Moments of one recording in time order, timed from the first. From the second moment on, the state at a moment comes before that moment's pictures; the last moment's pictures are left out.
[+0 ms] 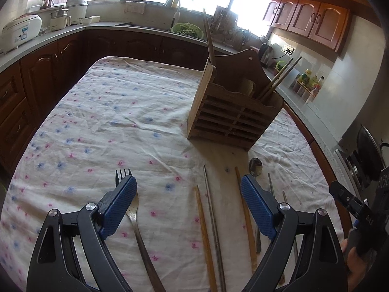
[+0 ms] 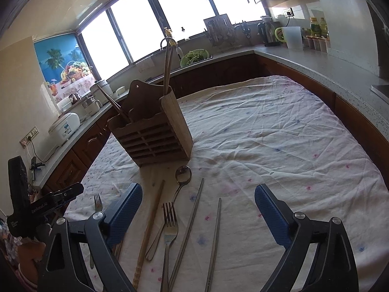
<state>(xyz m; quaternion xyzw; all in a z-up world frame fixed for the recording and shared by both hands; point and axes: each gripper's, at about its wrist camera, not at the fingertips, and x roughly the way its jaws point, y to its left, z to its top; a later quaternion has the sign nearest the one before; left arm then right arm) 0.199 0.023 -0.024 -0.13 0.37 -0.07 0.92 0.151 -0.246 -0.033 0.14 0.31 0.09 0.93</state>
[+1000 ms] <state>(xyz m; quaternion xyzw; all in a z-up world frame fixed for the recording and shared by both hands) 0.275 -0.038 -0.074 -0.03 0.49 -0.13 0.86 0.233 -0.211 -0.089 0.08 0.43 0.10 0.90</state>
